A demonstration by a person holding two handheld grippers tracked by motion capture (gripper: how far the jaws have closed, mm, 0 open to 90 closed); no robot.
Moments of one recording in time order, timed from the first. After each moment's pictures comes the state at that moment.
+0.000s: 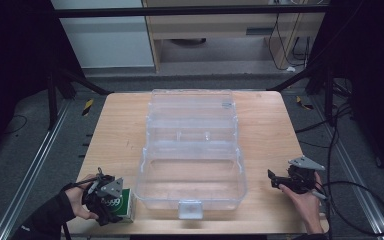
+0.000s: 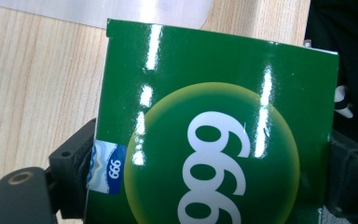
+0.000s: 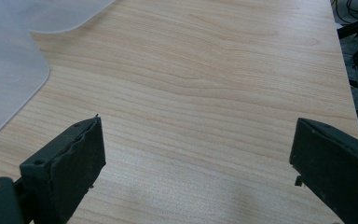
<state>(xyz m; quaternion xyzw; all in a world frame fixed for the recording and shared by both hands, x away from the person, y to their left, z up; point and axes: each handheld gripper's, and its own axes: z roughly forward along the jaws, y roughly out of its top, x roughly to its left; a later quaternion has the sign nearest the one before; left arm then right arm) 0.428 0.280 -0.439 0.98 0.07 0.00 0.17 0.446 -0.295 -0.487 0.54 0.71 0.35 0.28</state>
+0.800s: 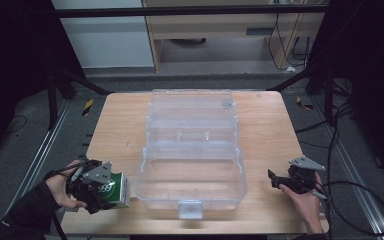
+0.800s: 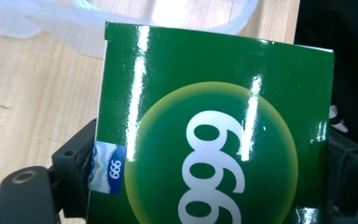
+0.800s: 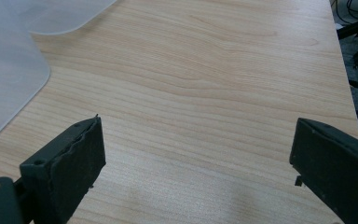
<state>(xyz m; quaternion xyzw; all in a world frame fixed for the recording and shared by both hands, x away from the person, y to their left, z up) 0.432 0.289 -0.366 0.97 0.07 0.05 0.21 0.446 -0.296 -0.487 0.53 0.71 0.36 0.28</state>
